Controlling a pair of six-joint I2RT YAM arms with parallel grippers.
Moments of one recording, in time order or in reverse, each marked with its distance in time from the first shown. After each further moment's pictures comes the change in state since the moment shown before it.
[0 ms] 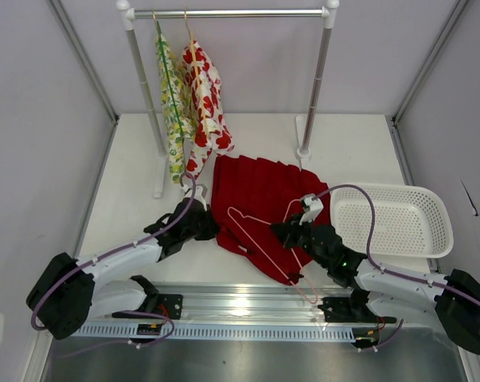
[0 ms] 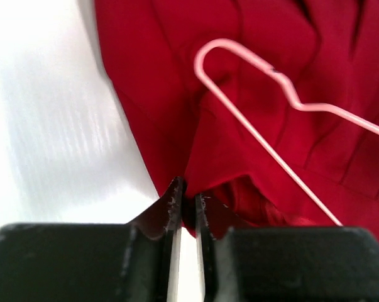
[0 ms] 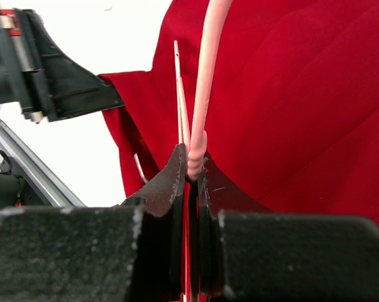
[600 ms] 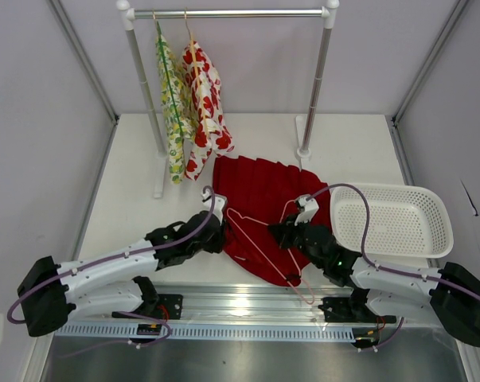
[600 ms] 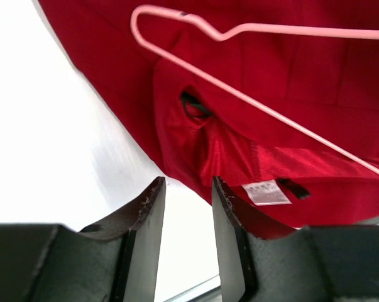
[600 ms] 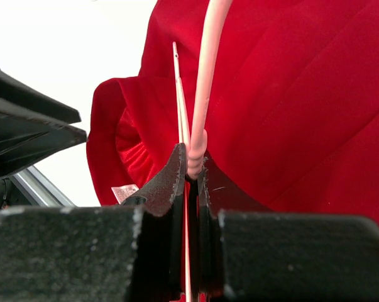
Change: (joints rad) left arm -0.302 -0.112 0.108 -0.277 -0.225 0.162; right arm 0.050 0.058 0.026 -0.007 0.069 -0.001
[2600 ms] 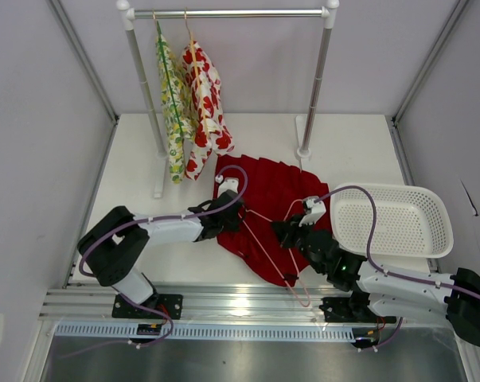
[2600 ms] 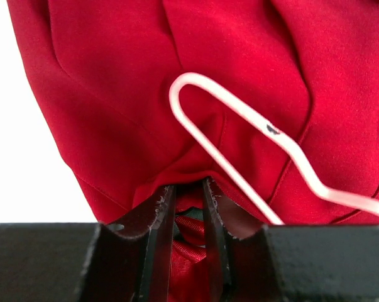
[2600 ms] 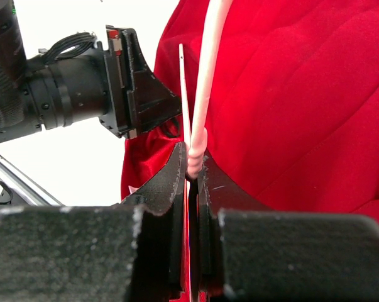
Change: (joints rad) left arm 0.129 0.555 0.186 0.279 -0.044 -0.079; right arm 0.090 -0.093 0.021 -0.063 0.196 0.050
